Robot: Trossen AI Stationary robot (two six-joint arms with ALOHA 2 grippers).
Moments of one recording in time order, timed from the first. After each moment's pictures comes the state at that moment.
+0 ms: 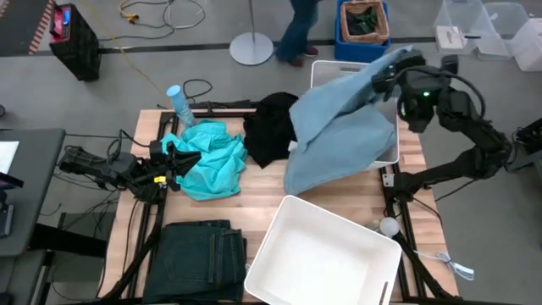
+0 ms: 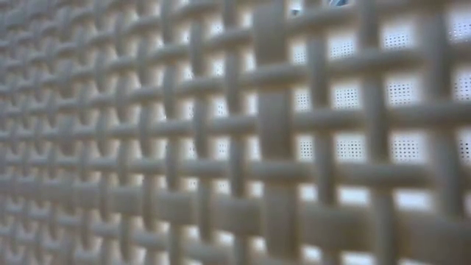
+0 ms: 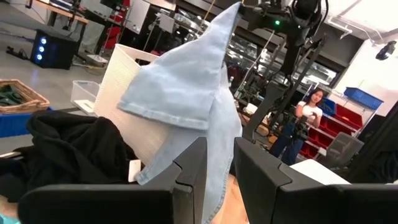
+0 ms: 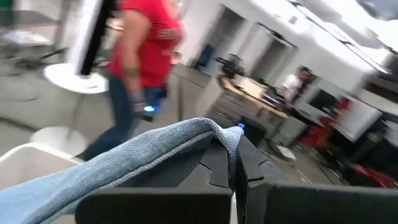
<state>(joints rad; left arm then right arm) -0.30 0.29 0.41 0.06 -0.69 -0.36 -0.21 1.16 1.74 -0.83 1.46 -0.24</state>
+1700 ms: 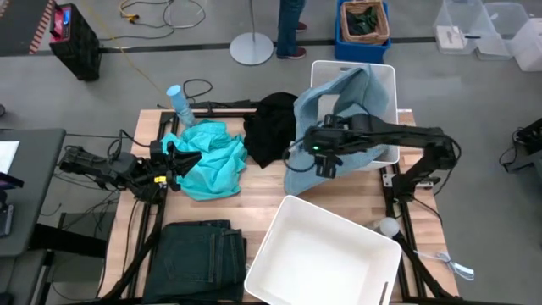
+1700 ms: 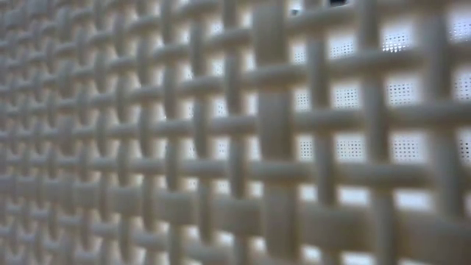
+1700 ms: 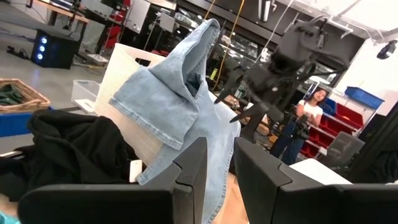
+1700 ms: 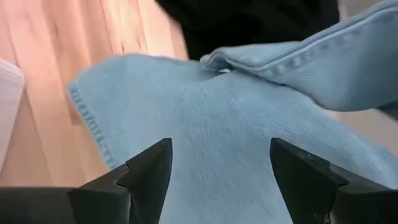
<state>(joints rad) -0.30 0.29 0.41 0.06 -0.69 -0.36 -0.04 1.58 1.74 -1.43 0.38 0.03</state>
